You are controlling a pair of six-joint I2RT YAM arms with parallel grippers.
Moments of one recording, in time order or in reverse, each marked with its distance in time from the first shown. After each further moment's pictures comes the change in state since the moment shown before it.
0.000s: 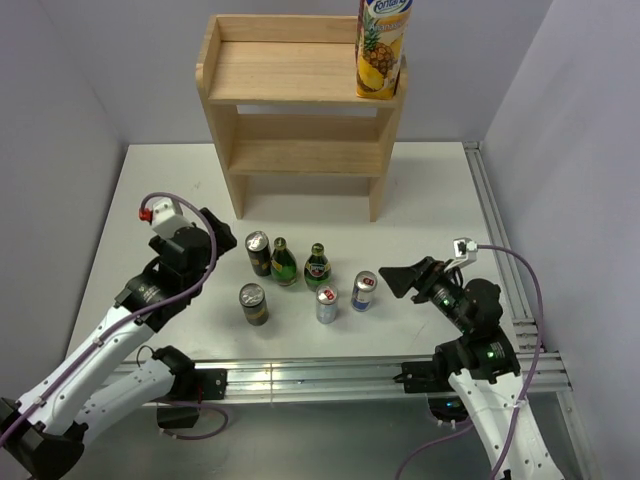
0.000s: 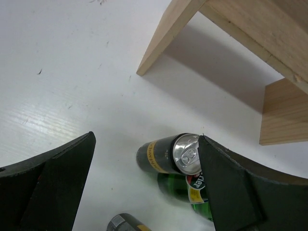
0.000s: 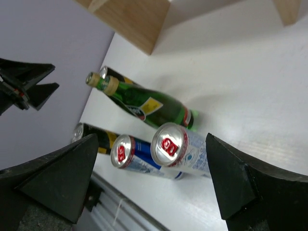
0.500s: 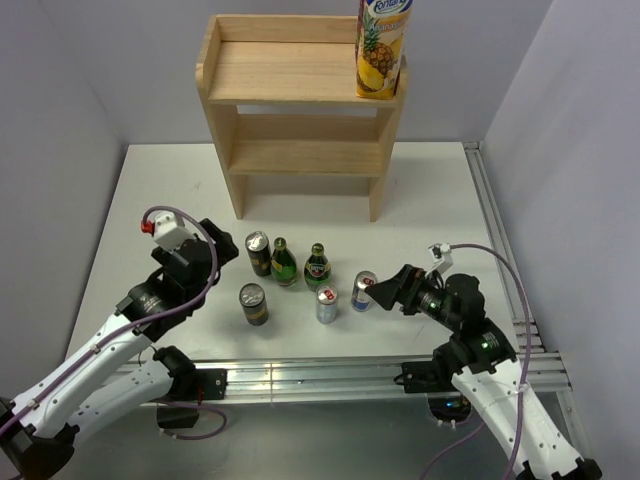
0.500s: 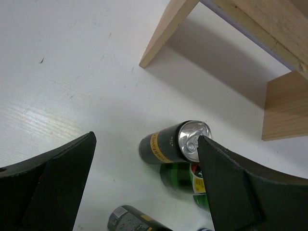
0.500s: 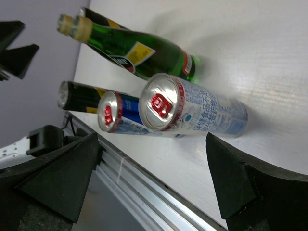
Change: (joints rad) left arm -0.102 -0.057 -0.057 -0.037 -0.101 -0.067; right arm 0.134 0.085 -0.027 -0.092 -0.024 0.044
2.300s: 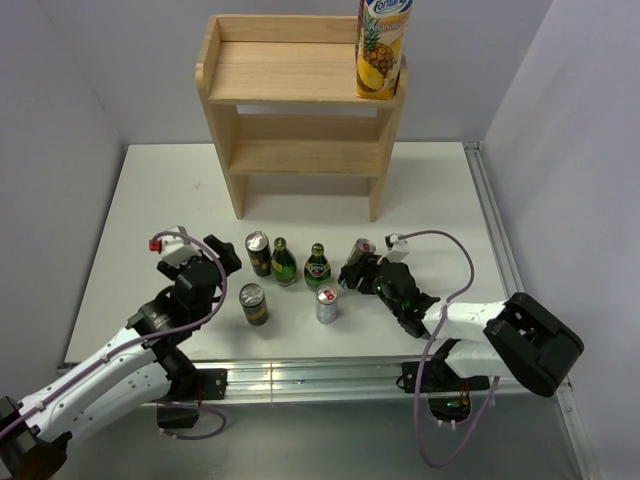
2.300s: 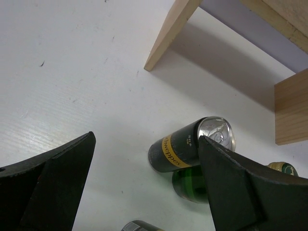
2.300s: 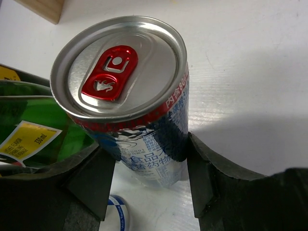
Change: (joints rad) left arm -0.062 -0.084 -0.235 0.234 -0.092 0.069; right arm 0.354 0.990 -0.132 1.068 0.623 -0.064
